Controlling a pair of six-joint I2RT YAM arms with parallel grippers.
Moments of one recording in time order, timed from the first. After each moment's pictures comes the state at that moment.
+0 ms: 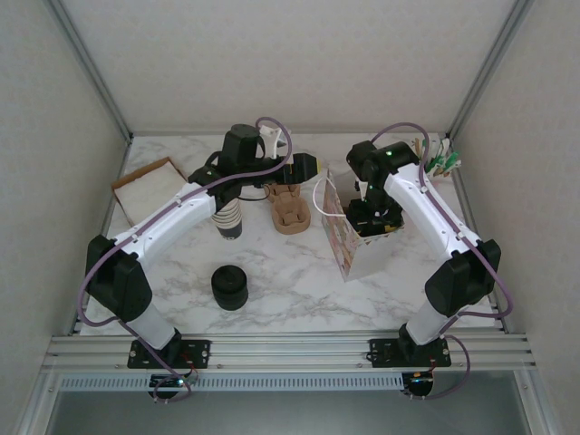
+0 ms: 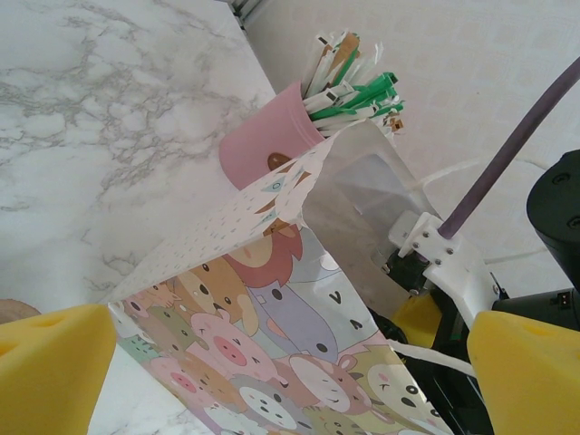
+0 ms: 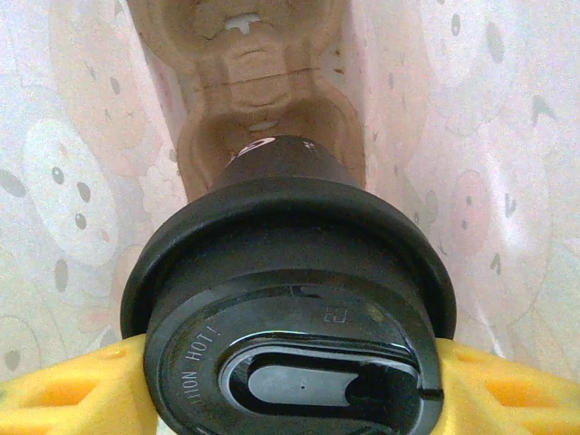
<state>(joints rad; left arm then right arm) -0.54 1.63 1.46 -0.24 0.51 -0.63 0.47 1.65 1.68 -1.62 0.05 0.29</state>
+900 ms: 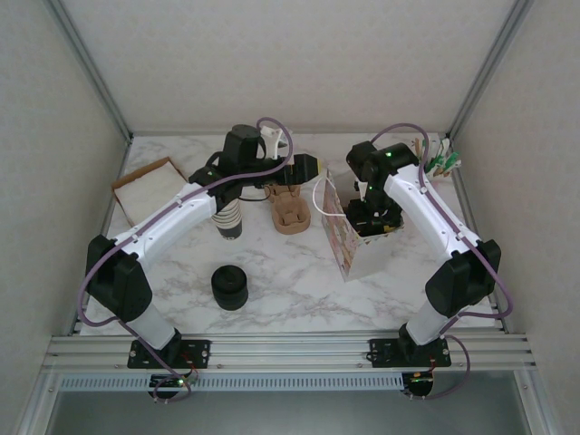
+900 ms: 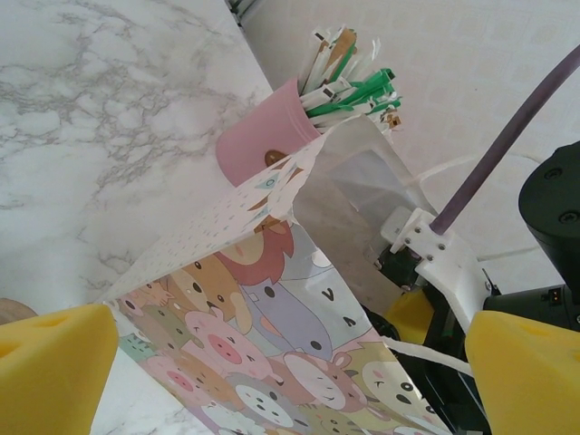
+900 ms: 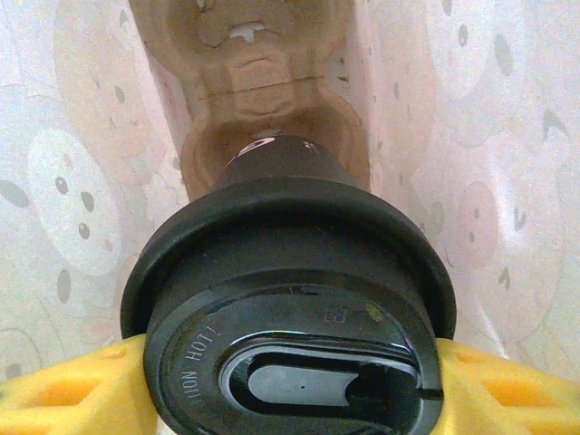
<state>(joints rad) -0.55 1.63 1.46 -0.24 0.51 -0.63 0.47 1.64 1.66 -1.59 0.05 0.29</state>
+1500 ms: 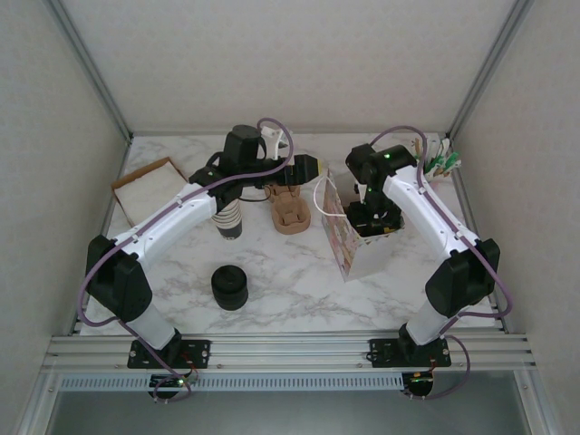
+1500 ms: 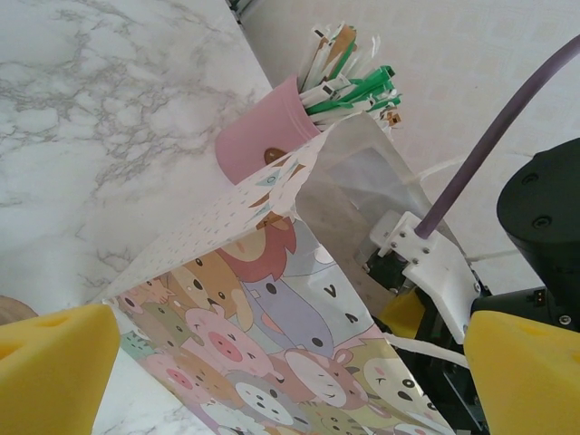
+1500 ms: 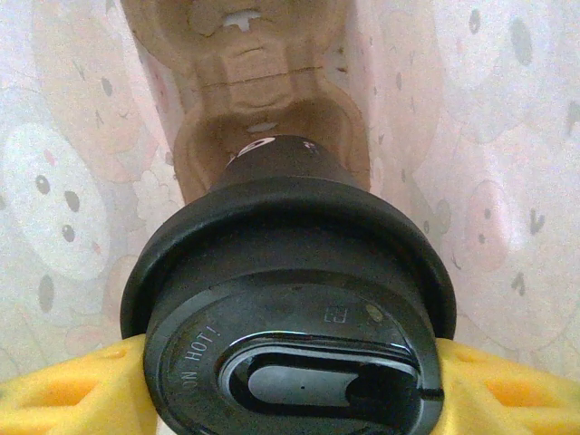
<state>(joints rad) -0.55 1.63 1.46 -0.24 0.51 -0.63 0.47 1.64 1.63 -1.58 0.05 0.29</state>
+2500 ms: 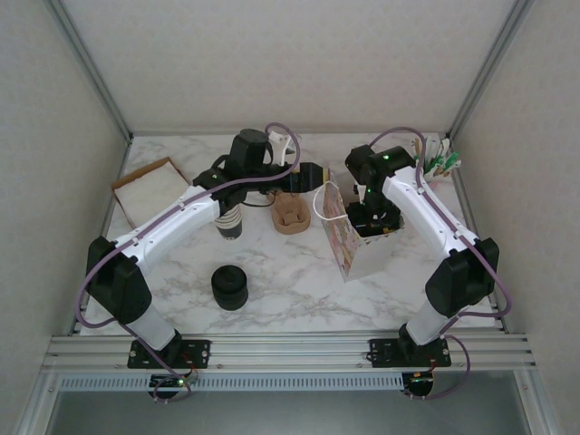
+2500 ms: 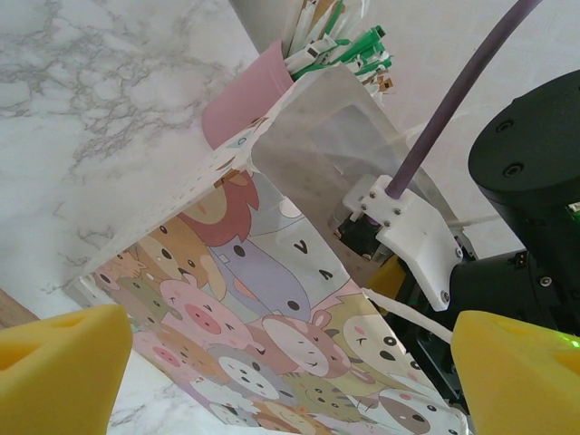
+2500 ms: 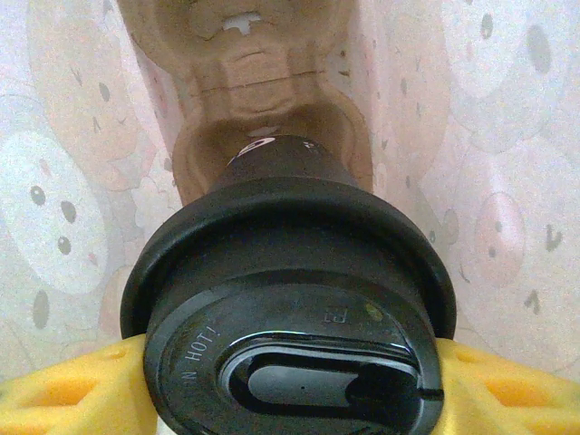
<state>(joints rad) -0.60 1.62 1.46 -0.29 0.50 -0.60 0.47 1.64 1.62 -1.56 0.05 0.29</state>
